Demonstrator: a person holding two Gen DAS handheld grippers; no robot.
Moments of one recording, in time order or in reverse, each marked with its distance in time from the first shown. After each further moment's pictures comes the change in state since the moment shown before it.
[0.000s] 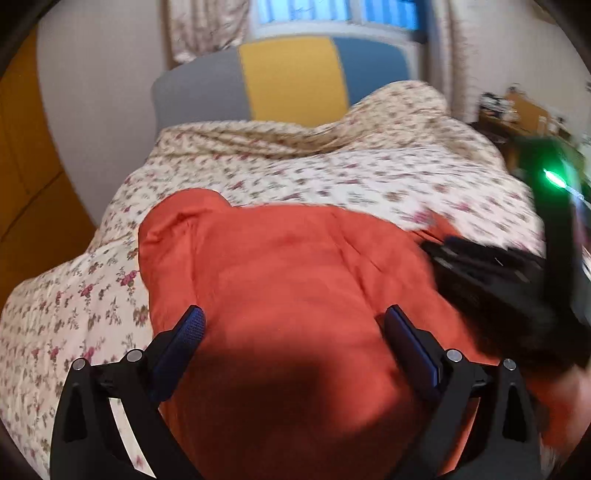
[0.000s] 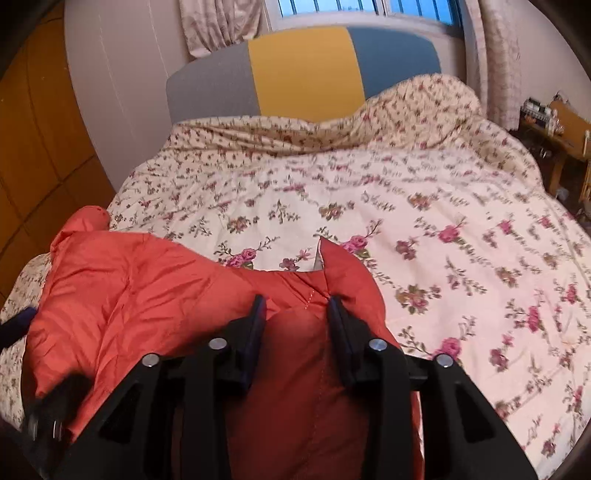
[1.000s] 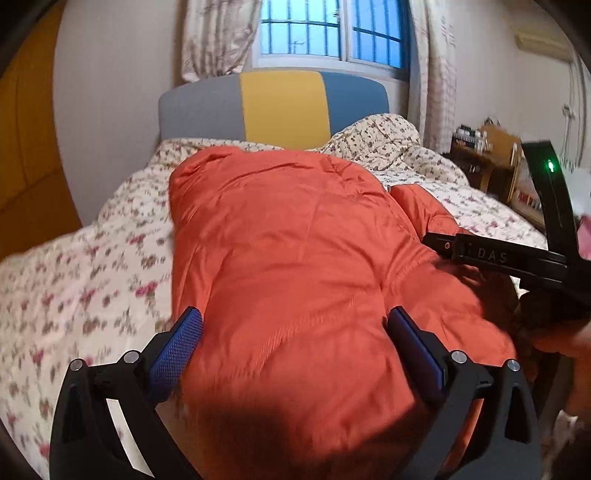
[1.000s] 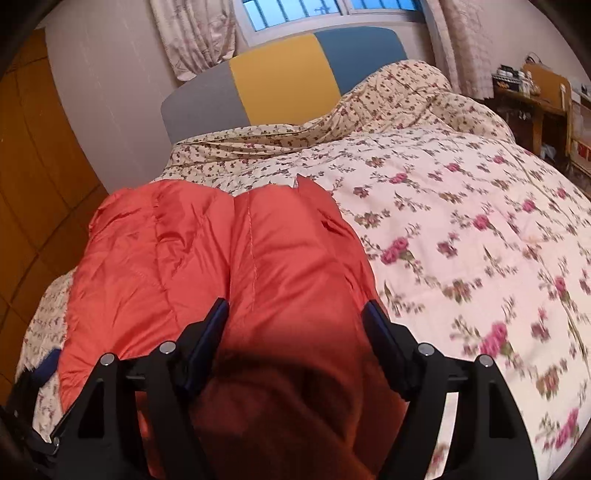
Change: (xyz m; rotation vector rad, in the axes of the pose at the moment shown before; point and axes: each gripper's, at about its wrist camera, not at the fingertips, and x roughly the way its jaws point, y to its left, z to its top) left arm -0.060 0.018 -0.083 -0.100 -0.126 -0.096; right arm -0.079 -0.022 -0.062 0.161 -0.002 0.048
